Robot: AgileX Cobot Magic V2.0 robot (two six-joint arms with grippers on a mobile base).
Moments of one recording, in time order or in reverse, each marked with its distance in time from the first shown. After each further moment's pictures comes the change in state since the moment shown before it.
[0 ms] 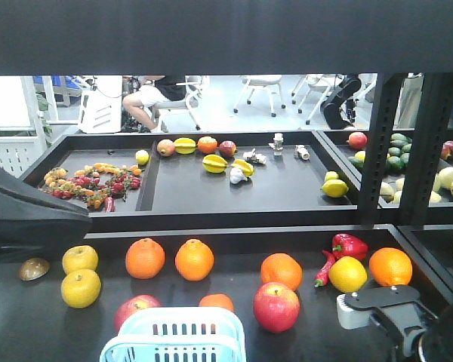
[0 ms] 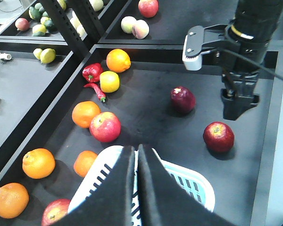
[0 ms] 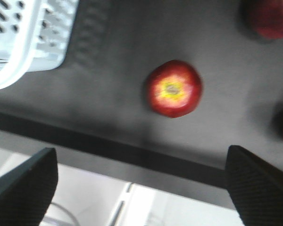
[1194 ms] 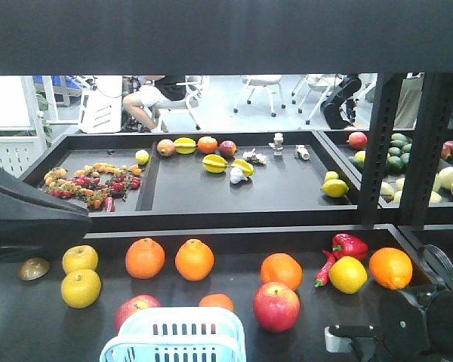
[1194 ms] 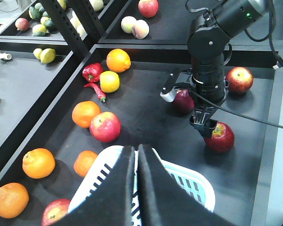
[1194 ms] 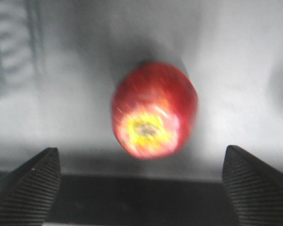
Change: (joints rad) left arm 0.000 0.000 0.000 0.000 0.000 0.000; right arm -0.121 0.388 -0.003 0.070 -0.185 0.056
